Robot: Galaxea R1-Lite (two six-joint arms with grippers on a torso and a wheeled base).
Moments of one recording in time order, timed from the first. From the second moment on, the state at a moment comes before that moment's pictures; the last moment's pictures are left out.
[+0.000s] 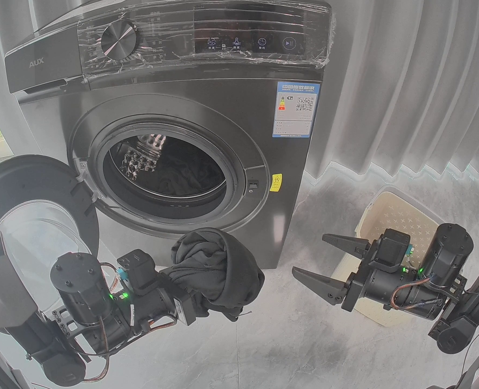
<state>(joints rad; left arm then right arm) -0.66 1.85 -0.22 -1.55 -0.02 -0.11 0.60 1.83 -0.27 -1.55 0.29 0.13</state>
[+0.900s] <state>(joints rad) -0.67 1.90 -0.21 -1.55 -0.01 -0.04 0.61 1.84 -0.26 -1.55 0.29 0.13</state>
